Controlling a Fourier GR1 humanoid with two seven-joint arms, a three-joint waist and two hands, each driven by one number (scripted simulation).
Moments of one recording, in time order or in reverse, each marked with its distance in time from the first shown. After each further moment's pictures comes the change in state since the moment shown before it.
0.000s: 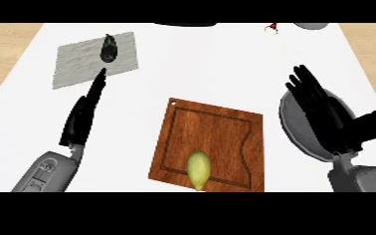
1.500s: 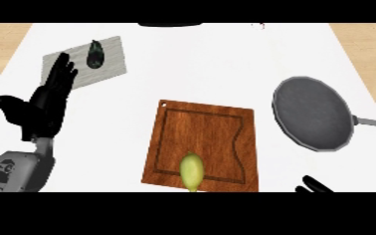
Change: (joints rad) left arm 0.031 0.015 0.221 -0.130 0.191 -0.070 0.031; right arm 0.634 -0.241 0.252 -0.714 1.157 -0.252 -0.634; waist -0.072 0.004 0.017
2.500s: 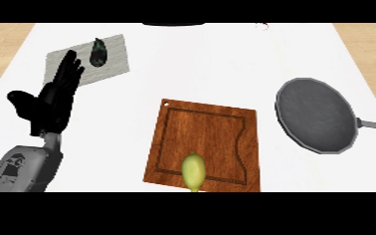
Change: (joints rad) left arm -0.035 -0.046 0.015 0.037 -0.042 -0.024 0.001; right arm -0.115 0.165 0.474 -0.030 0.577 0.171 0.434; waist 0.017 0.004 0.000
